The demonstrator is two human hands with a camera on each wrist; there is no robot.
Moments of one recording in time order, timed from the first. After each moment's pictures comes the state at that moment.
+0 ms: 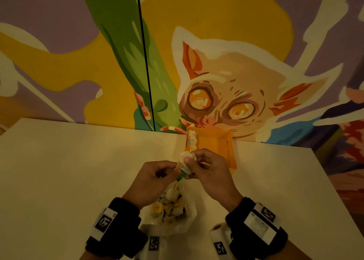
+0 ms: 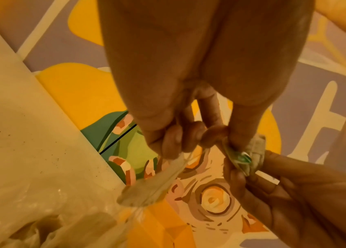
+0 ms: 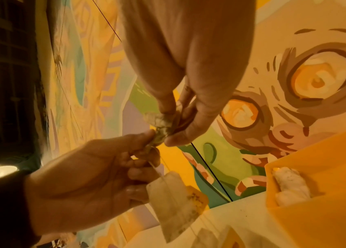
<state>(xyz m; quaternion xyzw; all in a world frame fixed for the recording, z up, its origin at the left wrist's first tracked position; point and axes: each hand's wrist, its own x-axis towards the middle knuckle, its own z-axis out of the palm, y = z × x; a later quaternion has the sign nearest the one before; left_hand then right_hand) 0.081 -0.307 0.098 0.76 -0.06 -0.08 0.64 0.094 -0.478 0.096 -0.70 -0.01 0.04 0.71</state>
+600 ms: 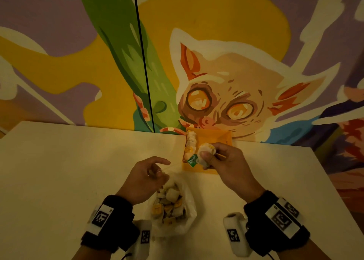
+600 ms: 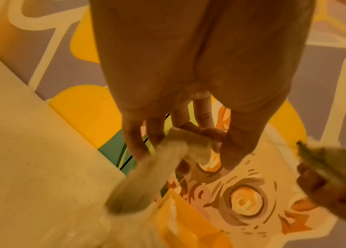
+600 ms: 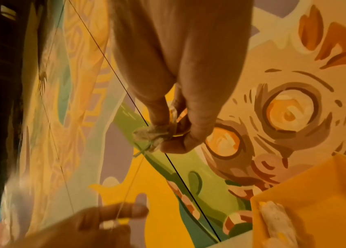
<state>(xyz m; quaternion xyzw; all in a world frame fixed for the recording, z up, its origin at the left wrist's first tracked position) 0.093 -0.284 0.080 0.81 -0.03 -0.07 0.58 0.106 -0.516 0.115 -0.73 -0.03 0.02 0.68</state>
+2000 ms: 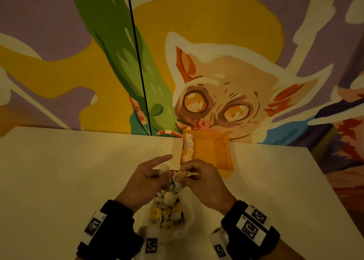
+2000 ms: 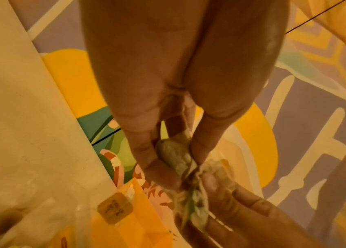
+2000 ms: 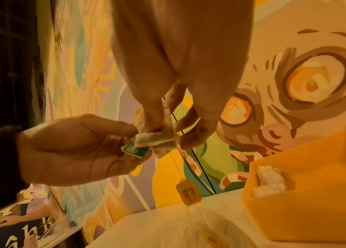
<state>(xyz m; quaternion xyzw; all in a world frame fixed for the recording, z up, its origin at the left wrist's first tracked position) 0.091 -0.302 0.100 0.74 0.00 -0.13 0.66 0.095 -0.478 0.081 -0.78 -0.06 0.06 0.61</state>
